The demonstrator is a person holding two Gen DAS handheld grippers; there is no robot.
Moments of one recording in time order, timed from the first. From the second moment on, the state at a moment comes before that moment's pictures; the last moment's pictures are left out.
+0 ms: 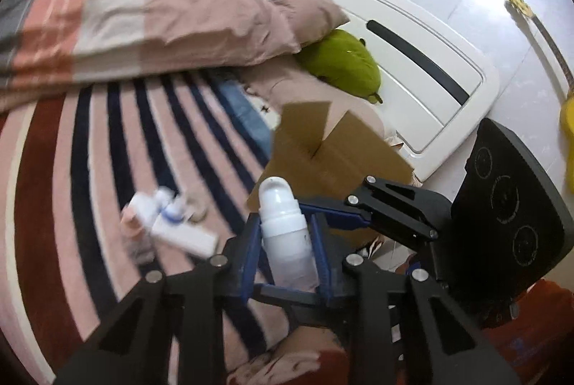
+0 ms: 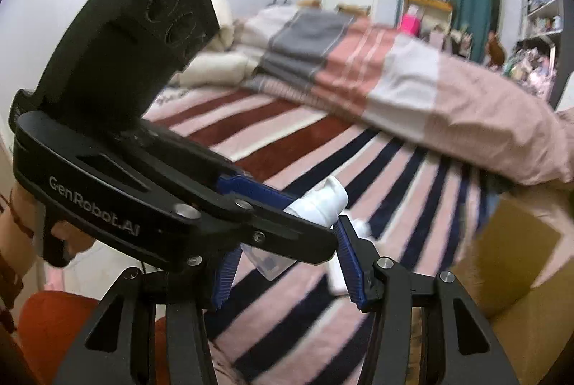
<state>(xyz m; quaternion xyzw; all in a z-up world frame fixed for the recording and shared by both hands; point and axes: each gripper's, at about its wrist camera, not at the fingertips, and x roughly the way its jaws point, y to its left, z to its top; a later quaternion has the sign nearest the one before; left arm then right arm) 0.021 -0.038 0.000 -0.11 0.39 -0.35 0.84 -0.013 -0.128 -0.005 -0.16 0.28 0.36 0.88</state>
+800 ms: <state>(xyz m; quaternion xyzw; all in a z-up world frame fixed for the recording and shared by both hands) 0.082 -0.173 0.024 -0.01 0.41 -0.34 0.85 0.045 -0.275 0.006 -0.10 0.35 0.27 0.89</state>
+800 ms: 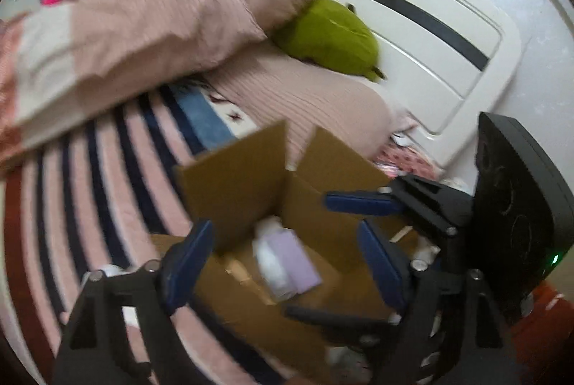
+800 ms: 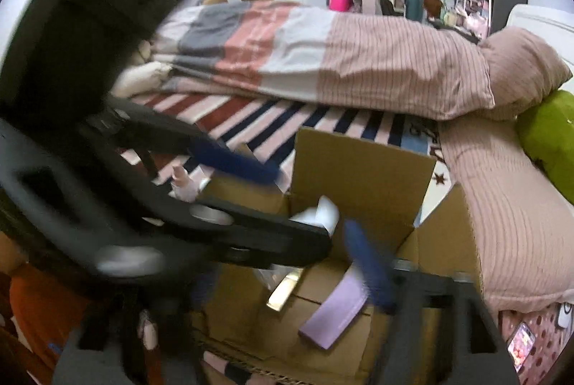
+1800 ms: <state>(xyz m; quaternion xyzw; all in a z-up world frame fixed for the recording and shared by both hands) 0.021 0.080 -0.033 -0.07 0.36 -0.16 0.92 0.012 -0.100 -0.023 -0.15 0.36 0.41 0.82</state>
